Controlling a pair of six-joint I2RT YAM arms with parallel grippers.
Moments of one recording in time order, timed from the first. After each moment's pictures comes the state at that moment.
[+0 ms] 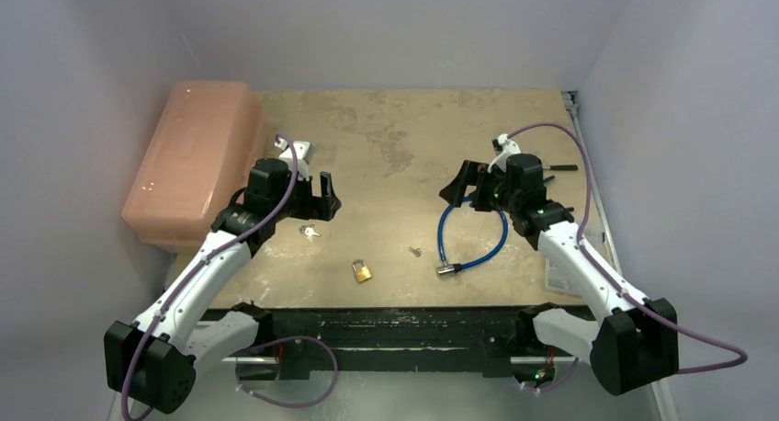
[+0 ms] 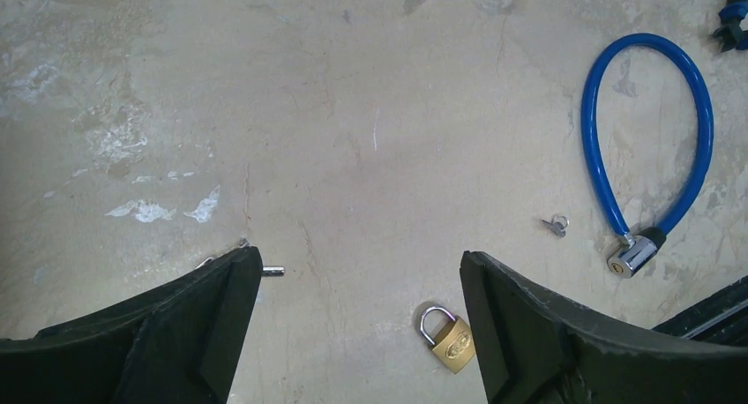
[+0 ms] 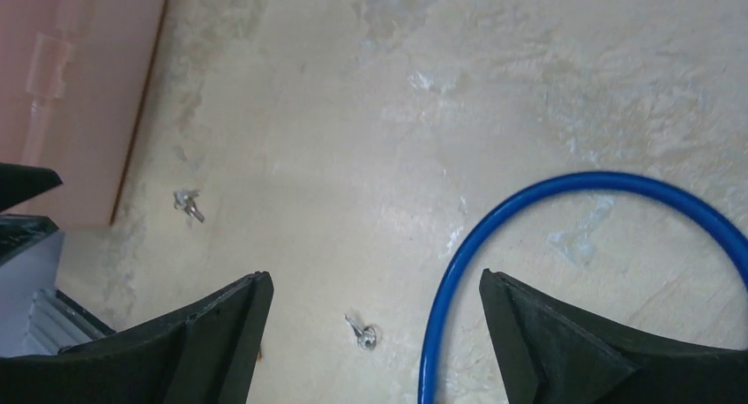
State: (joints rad) left arm -0.35 1.01 0.80 -0.40 0.12 -0.26; right arm 0.28 1.09 0.76 -0.17 -0.27 0.48
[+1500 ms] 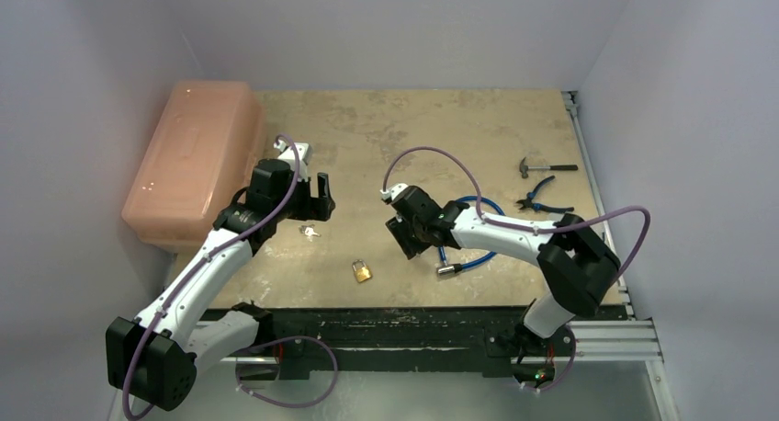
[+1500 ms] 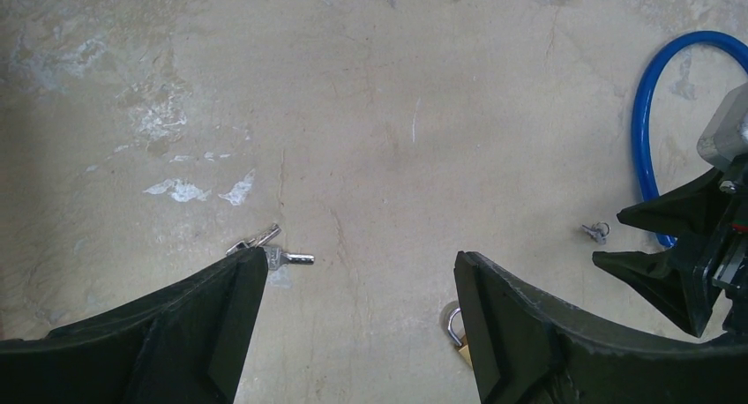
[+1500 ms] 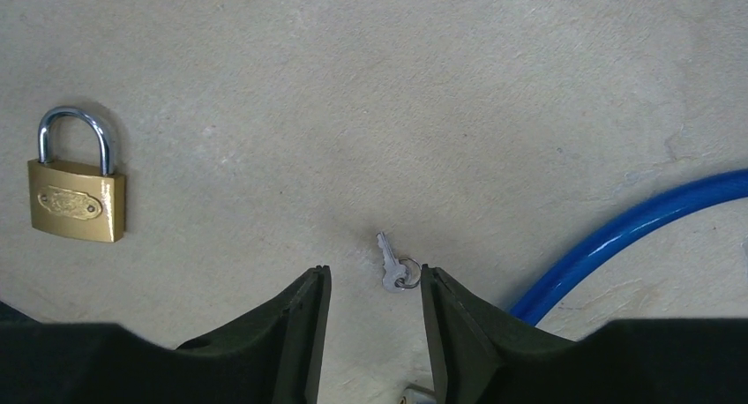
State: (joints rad) left arm -0.35 1.02 0.80 -0.44 0.04 -0.25; right arm 0.89 1.59 0.97 -0.43 0.12 0.21
